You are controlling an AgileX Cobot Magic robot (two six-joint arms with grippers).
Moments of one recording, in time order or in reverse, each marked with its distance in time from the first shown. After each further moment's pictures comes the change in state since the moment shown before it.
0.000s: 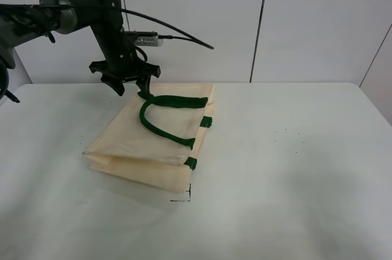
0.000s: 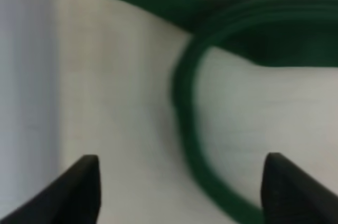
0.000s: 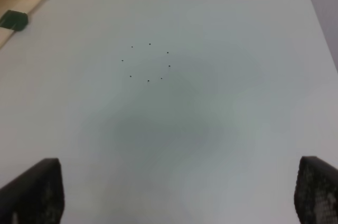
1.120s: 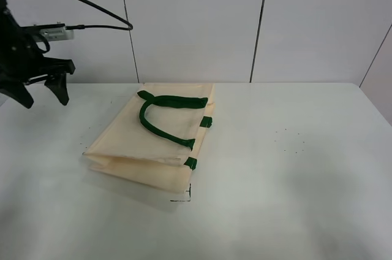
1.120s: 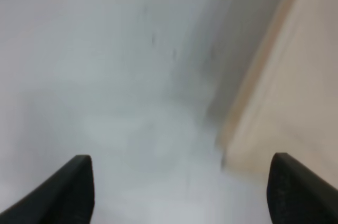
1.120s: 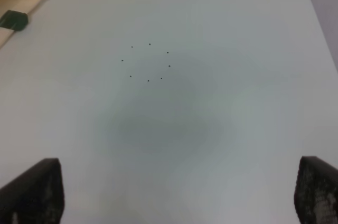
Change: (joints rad) left arm 0.282 -0.477 0.523 -0.016 0.052 0.013; right arm 0.000 0.000 0.000 0.000 0.000 0.000
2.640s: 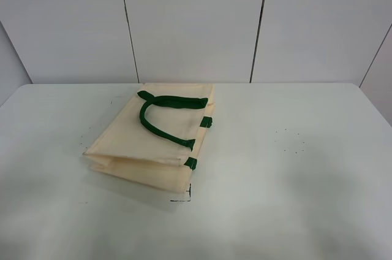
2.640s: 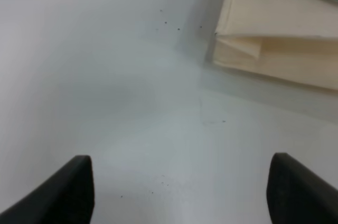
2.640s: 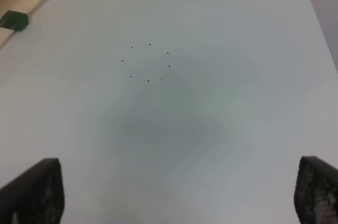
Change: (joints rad) left arm 0.000 -1.765 1.035 0.028 -0.126 0.092; right arm 0.000 0.000 0.000 0.000 0.000 0.000
